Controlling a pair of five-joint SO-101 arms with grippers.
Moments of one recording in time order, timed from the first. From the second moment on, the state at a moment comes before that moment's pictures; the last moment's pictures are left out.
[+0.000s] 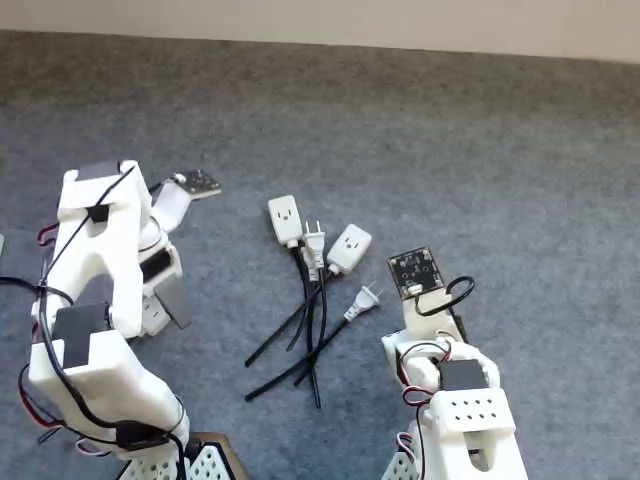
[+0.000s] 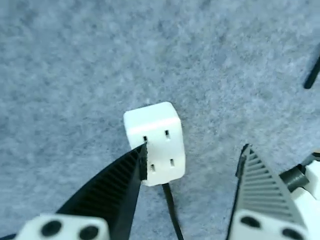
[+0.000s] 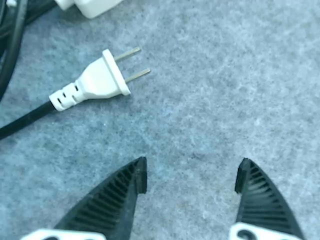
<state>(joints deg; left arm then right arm) -18.3 11.8 13.2 87.7 -53.1 -11.9 -65.6 88.9 44.5 15.6</state>
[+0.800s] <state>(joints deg) -25.9 13.8 15.5 77.0 -53.1 -11.9 -65.6 88.9 44.5 15.6</state>
